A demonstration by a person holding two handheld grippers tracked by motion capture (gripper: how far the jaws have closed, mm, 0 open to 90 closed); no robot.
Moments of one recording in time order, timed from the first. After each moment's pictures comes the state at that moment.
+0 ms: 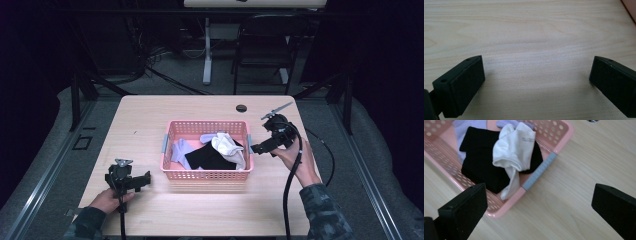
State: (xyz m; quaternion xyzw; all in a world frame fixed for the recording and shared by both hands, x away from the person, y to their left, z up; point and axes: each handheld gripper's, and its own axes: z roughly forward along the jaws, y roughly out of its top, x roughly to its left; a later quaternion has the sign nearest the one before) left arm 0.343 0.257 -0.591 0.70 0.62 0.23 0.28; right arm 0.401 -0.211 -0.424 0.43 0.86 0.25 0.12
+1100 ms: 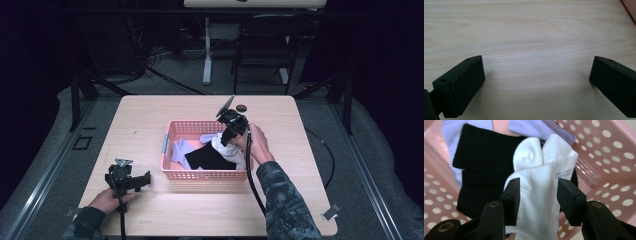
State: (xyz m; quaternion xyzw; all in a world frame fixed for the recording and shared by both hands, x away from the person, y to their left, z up) left arm 0.343 0.257 -0.591 0.70 0.62 0.23 0.28; right arm 0.487 -0.103 -0.479 0.40 0.90 0.13 0.03
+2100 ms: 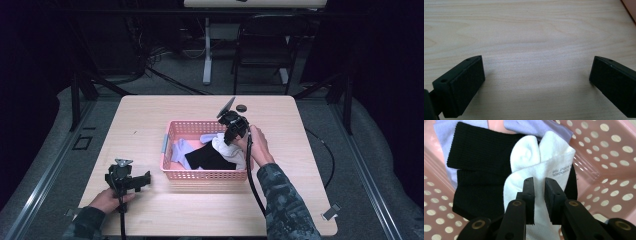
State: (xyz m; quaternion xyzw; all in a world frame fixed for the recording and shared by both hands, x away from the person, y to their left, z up) left arm 0.343 0.257 -0.591 0.70 0.62 0.23 0.28; right arm 0.483 -0.103 -0.481 0.42 0.90 0.13 0.04
